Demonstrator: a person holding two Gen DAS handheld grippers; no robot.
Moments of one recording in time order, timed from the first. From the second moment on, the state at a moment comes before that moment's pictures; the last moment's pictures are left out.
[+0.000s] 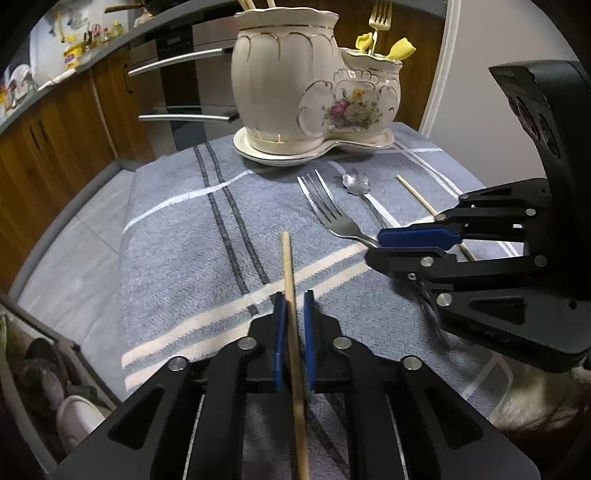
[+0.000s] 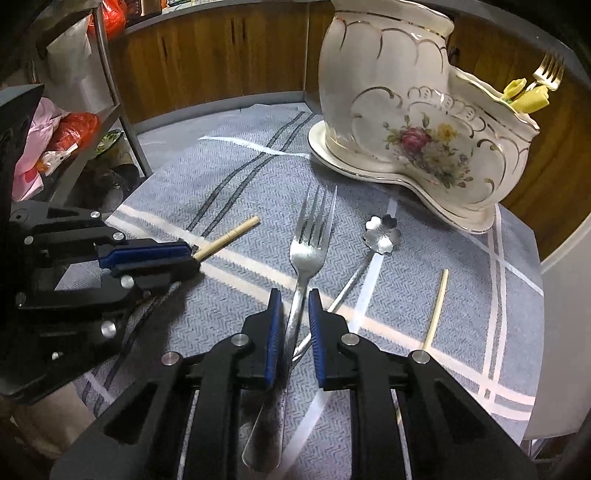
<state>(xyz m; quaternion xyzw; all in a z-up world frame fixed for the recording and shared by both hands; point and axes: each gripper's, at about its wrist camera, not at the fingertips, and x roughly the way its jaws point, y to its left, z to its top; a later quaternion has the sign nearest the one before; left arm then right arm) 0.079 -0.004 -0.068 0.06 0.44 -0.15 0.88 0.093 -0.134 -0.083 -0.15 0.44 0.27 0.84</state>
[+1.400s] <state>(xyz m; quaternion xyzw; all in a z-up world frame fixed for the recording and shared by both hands) 0.084 0.018 0.116 -0.05 0.07 -0.18 0.98 0.084 -0.233 0.078 0.04 0.10 0.26 0.96</state>
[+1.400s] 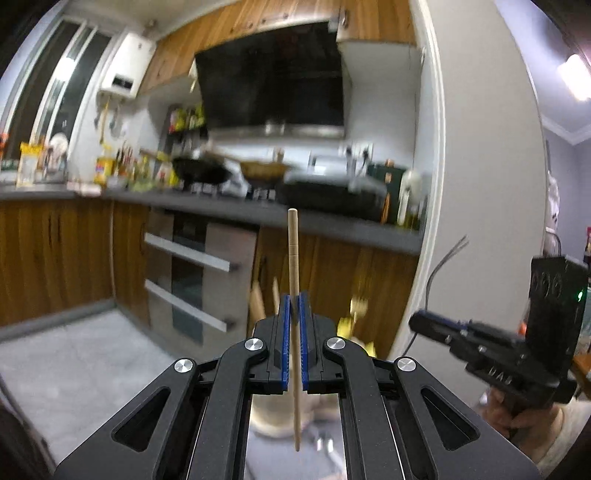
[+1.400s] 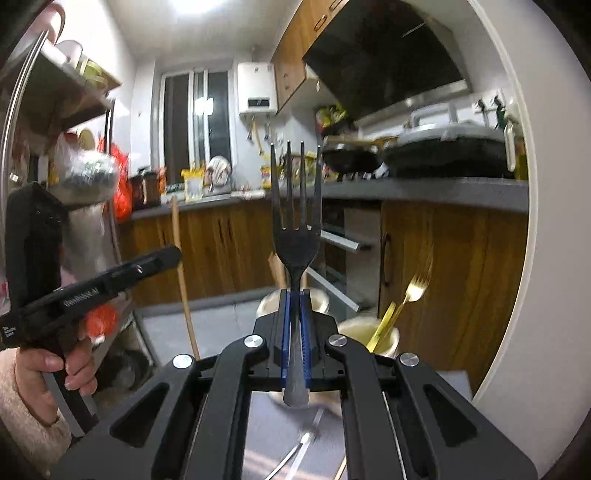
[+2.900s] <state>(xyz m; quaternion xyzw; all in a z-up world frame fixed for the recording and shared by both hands) 0.181 0.001 0.050 -0.04 0.17 -0.11 0.98 0.205 -0.260 -0.001 0.11 0.23 0.18 0.95</state>
